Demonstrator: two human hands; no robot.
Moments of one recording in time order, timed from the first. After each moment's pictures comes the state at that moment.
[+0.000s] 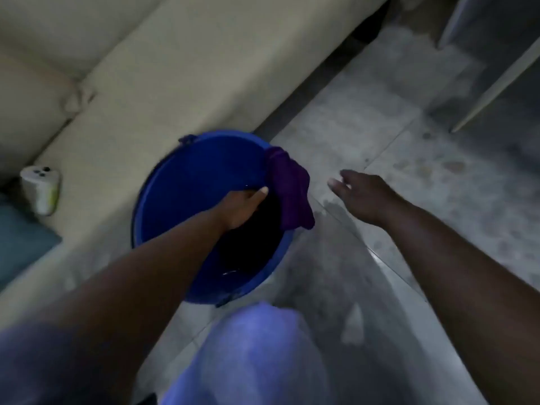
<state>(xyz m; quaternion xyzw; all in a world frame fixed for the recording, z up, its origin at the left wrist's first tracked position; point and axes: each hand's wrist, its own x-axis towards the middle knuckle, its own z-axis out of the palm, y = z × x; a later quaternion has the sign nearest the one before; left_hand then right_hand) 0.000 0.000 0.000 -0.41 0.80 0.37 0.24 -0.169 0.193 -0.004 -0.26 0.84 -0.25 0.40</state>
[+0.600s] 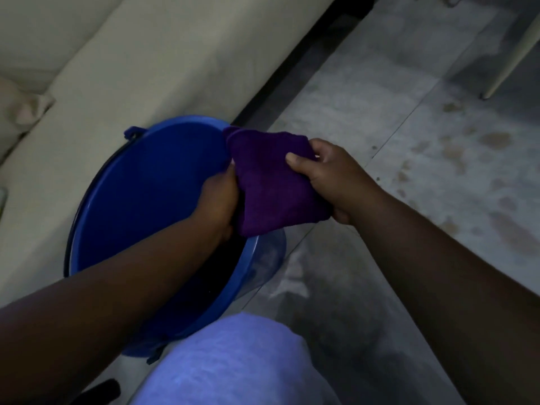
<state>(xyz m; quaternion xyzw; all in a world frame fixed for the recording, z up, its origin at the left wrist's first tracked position) -0.045 0.039 -0.060 -0.53 0.63 0.57 -0.06 -0.165 0.156 -0.100 -0.12 0.58 -0.66 0.47</state>
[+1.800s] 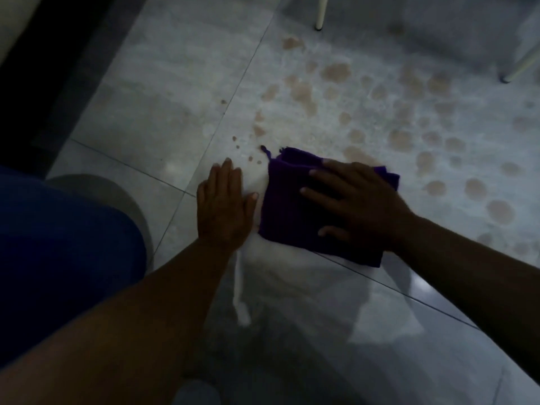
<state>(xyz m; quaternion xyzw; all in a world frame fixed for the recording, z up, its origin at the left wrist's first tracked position) -0.117 0.174 -0.342 -0.16 0.98 0.05 0.06 -0.227 0.434 -0.309 -0.55 0.83 0.02 0.07</state>
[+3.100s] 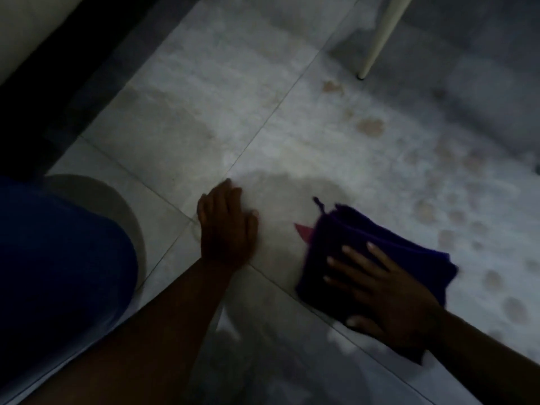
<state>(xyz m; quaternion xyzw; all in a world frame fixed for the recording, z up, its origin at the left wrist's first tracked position) -0.152 0.157 -0.345 -0.24 0.97 0.10 -0.03 -0.232 0.473 -0.345 -0.63 0.76 0.02 0.15</state>
